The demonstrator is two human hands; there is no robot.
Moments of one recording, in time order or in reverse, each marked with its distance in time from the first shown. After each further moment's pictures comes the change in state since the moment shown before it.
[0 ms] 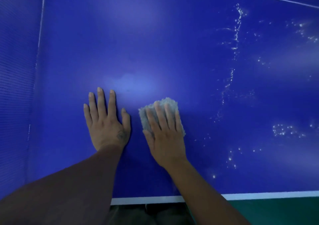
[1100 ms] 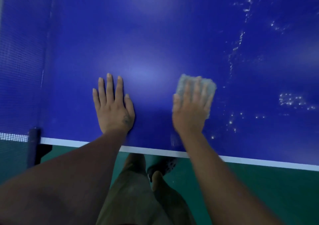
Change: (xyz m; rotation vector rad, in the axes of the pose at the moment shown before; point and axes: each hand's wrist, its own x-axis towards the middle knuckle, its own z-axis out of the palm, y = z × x) left_hand -0.105 -0.012 -0.020 0.044 -0.147 -0.045; right_hand -0.069 0.035 0.001 0.026 0.023 0.410
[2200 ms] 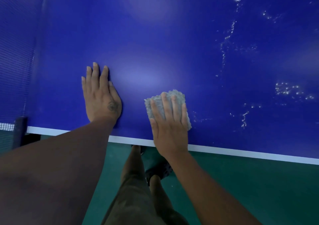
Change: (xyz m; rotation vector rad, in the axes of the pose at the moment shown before) left_hand -0.004 0.003 -0.002 -0.177 0.146 -0.012; right_hand -0.089 0.013 0.031 0.018 -0.018 -0.387
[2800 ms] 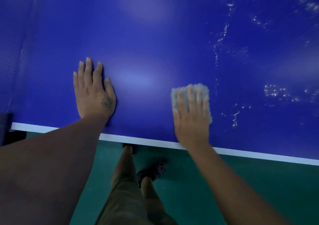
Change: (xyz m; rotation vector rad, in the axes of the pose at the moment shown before) left_hand 0.001 -0.002 0.002 0.053 -0.038 -0.006; right_hand 0.002 0.077 -0.027 -0.120 0.012 0.070
